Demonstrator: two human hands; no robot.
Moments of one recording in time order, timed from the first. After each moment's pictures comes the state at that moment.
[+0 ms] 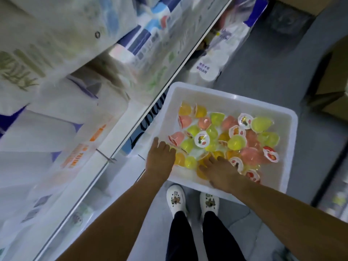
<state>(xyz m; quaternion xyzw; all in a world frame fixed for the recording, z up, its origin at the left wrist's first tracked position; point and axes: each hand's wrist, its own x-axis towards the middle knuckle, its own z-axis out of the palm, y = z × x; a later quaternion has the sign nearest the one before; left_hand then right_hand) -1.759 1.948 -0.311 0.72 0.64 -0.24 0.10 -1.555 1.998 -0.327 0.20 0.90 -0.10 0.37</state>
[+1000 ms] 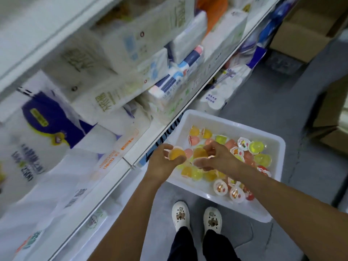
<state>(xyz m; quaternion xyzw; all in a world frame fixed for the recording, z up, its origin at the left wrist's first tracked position) -1.764 1.935 -0.163 0.27 0.81 0.29 0.44 -1.590 2.033 -0.172 0.50 0.53 -0.69 -0.01</state>
